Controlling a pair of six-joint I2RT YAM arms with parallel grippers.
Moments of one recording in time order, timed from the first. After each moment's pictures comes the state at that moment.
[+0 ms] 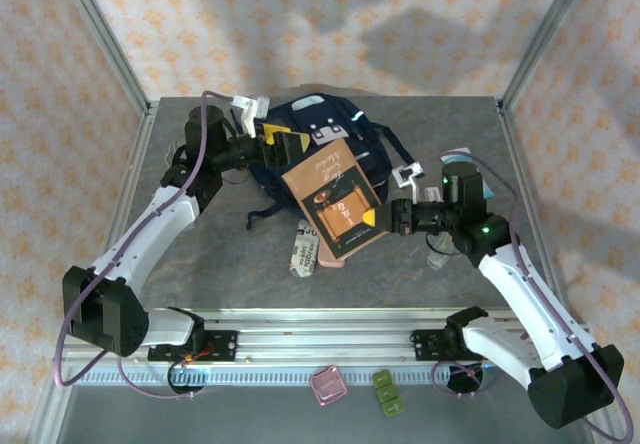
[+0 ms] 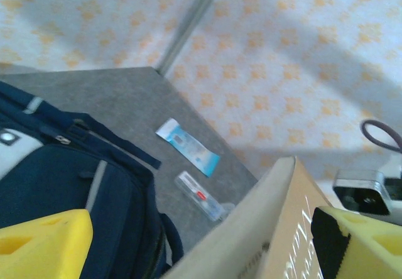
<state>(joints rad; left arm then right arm) -0.26 1.34 1.14 -0.01 0.75 -0.45 0.34 0.93 0.84 -0.44 -1.02 0.52</state>
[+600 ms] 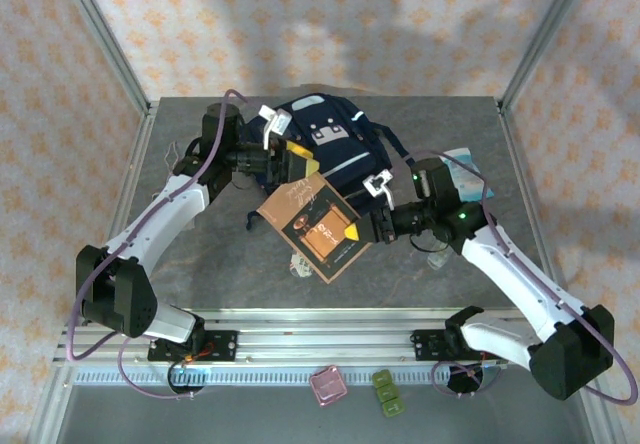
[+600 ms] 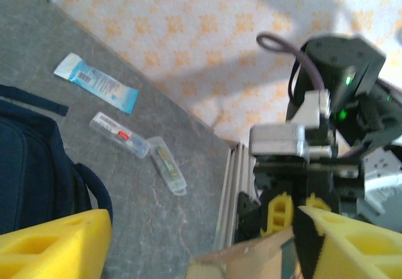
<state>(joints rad) -0.28 1.44 1.19 -0.16 1.10 -0.29 0.47 1.08 0.90 -0.51 -1.08 0.36</state>
